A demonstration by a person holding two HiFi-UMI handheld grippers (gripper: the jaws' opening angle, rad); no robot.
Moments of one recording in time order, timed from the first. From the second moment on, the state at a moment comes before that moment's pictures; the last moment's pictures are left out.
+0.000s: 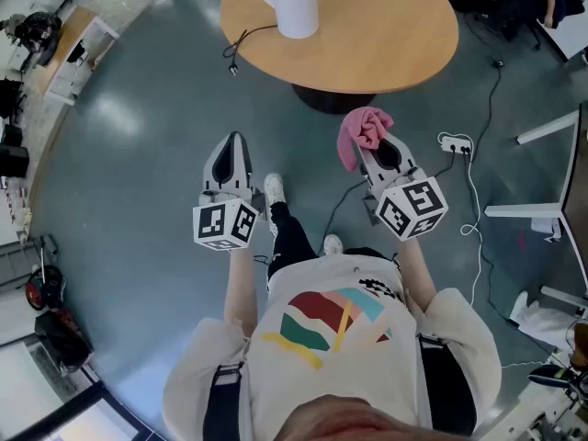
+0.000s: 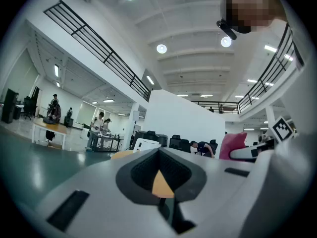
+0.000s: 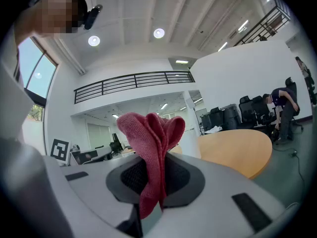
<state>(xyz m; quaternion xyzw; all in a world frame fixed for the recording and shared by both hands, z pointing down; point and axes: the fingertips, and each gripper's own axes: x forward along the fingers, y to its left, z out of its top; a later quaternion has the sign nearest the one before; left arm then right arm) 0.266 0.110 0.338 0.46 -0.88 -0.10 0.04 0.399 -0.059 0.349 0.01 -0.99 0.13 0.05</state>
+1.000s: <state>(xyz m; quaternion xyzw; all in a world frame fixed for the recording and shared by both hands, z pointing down) -0.111 -0.022 0.319 0.61 -0.78 -0.11 0.00 0.045 -0.103 0.329 0.15 -0.98 0.10 0.02</state>
